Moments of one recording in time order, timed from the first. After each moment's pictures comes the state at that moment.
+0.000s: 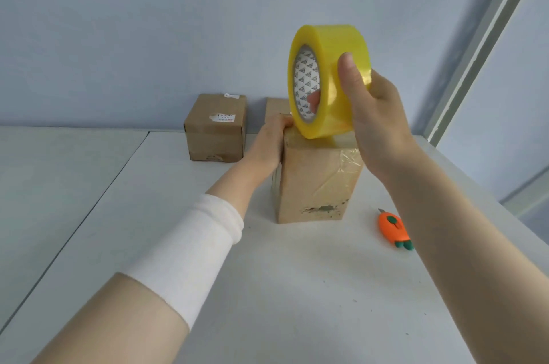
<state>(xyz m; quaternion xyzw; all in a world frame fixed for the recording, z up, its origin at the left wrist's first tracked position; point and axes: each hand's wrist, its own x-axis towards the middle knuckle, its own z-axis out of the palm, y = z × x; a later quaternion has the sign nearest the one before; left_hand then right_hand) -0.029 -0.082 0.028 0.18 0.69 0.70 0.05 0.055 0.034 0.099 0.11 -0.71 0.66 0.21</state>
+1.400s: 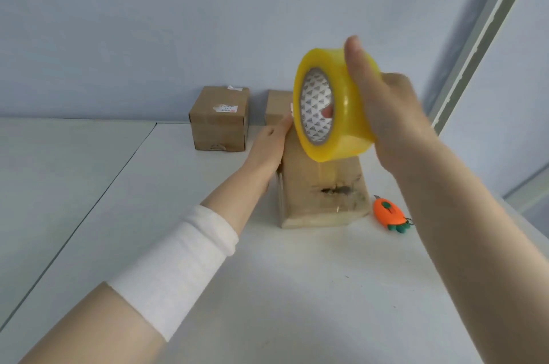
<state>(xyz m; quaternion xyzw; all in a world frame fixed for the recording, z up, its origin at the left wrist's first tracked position) -0.004 -0.076 0.013 0.03 0.72 0.69 0.08 0.079 0.043 0.108 -0.03 -0.76 0.61 0.21</state>
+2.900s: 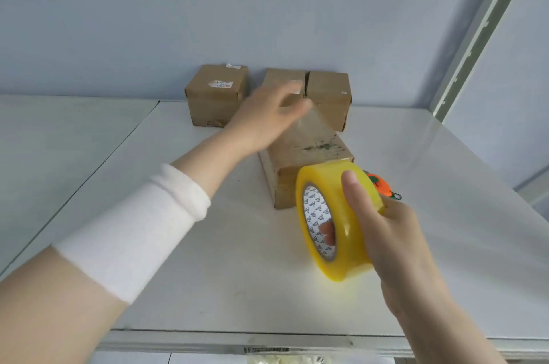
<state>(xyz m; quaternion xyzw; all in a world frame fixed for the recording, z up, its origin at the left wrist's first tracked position) 0.023 -0.078 0.035 0.25 0.88 0.38 -0.12 0.195 0.061 0.013 -0.13 -0.71 0.69 0.06</state>
